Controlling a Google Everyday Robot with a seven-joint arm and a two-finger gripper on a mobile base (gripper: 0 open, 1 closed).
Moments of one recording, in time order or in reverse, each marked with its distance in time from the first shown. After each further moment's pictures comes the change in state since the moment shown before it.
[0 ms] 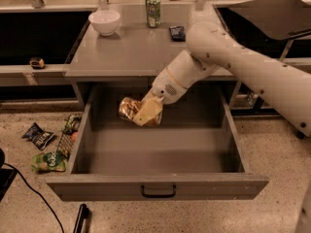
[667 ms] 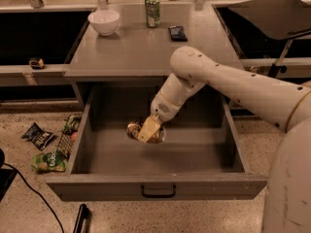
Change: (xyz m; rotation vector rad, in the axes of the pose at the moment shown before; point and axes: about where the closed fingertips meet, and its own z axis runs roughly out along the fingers) arm 0.068 -0.030 0.061 -0.003 0.199 0.226
